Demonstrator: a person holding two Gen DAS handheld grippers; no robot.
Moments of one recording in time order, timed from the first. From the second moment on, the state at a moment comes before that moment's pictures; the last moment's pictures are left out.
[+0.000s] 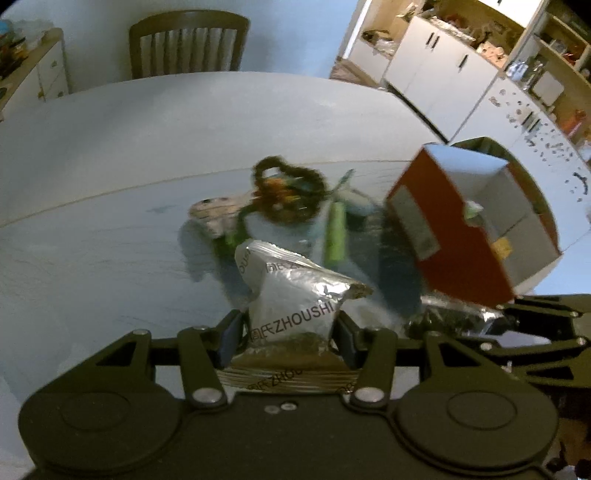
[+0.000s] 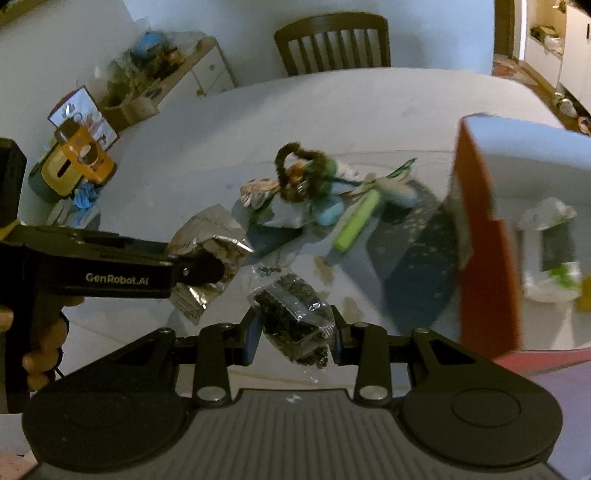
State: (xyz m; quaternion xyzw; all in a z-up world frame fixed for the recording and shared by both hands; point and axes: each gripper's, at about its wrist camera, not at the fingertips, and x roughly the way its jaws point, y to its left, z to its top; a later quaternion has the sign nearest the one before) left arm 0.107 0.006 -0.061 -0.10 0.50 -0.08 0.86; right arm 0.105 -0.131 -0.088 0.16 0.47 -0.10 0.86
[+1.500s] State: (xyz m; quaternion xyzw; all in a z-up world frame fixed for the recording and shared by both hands) left arm 0.134 -0.141 -0.061 -0.04 0.51 -0.13 0.85; right arm -0.028 -0.350 -0.039 0.20 0.41 -0.20 0.87
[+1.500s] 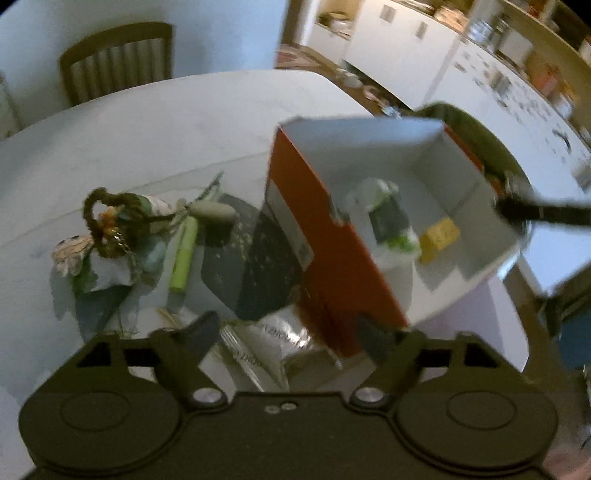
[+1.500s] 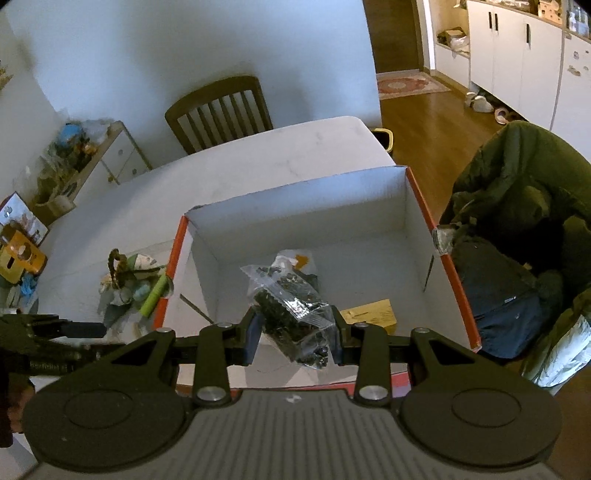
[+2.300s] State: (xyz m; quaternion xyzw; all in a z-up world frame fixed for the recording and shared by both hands) left arm 0.166 -0.162 -0.138 0.16 0.54 -0.32 0.76; right arm -0.018 -0.357 -0.058 0.19 0.46 -0.22 0.84
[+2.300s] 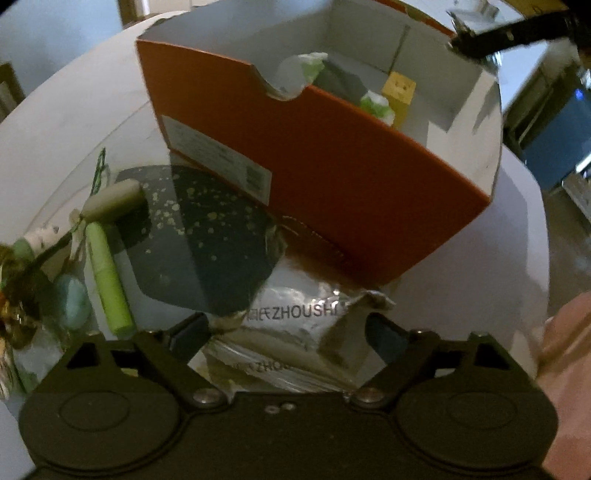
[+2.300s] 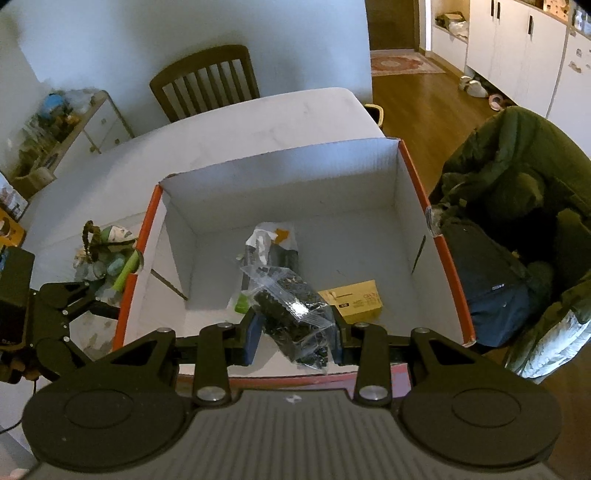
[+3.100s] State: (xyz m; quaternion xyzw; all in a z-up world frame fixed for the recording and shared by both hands) left arm 0.158 -0.141 -0.078 0.01 0.54 -0.19 0.82; right arm -0.006 -0.376 -0.071 0.20 0.46 -0.21 0.84
